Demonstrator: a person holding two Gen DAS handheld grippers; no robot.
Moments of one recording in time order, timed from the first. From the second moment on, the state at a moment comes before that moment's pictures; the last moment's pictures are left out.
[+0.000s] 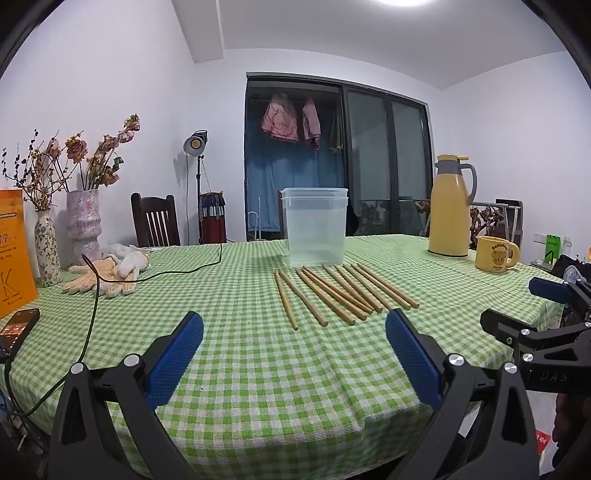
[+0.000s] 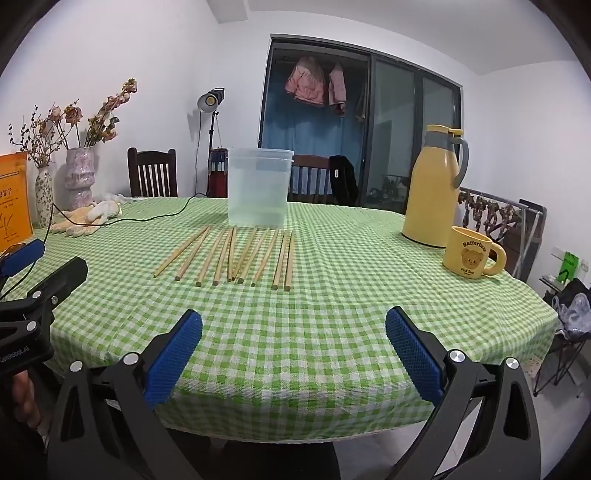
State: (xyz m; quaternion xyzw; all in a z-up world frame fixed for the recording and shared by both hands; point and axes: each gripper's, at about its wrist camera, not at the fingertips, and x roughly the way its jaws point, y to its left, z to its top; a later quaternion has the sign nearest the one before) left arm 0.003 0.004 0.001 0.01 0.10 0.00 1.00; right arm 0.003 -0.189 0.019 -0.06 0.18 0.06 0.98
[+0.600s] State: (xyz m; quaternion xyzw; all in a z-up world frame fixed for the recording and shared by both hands) left arm 0.000 0.004 -0.001 0.01 0.09 0.00 1.00; right arm 0.003 -0.190 0.021 -0.05 0.17 0.06 0.98
